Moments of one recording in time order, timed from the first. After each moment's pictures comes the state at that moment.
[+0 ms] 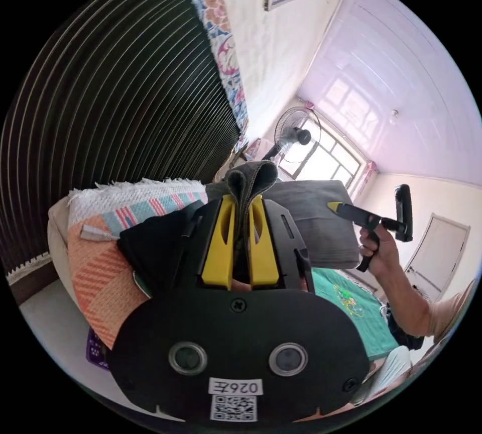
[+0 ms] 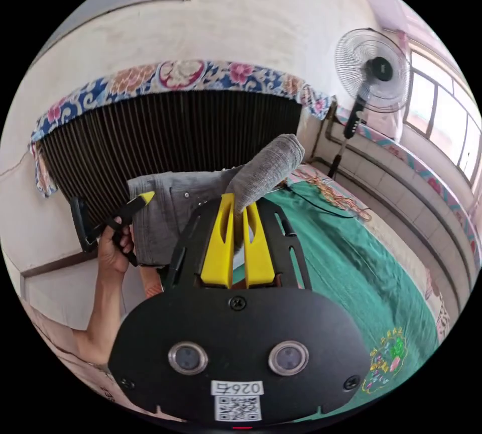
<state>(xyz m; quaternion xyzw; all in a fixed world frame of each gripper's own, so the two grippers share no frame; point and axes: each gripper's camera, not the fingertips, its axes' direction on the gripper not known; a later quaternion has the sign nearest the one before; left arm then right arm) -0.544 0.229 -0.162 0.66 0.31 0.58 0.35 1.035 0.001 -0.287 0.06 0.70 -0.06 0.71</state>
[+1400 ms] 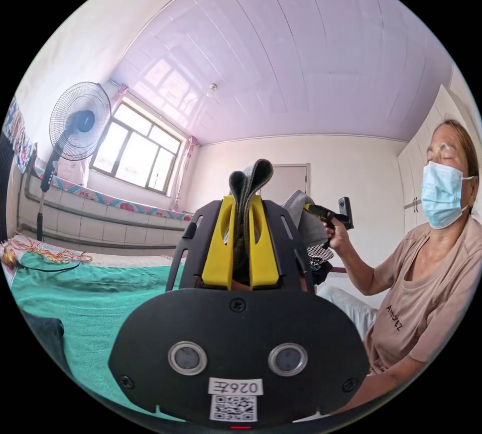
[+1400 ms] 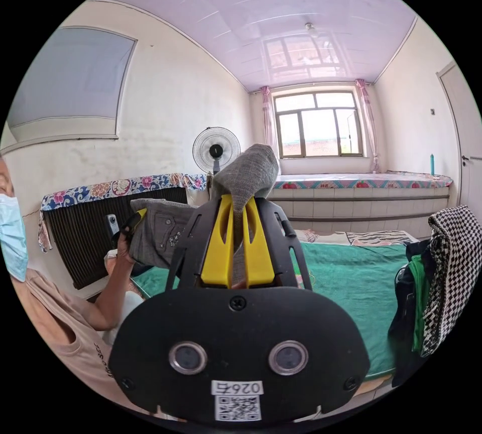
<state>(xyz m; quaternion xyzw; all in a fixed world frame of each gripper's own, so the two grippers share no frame) -0.384 0.476 0.043 0.30 0.31 0.90 0.07 0.647 0.450 -0.217 0.35 0.79 -0.10 0.50</state>
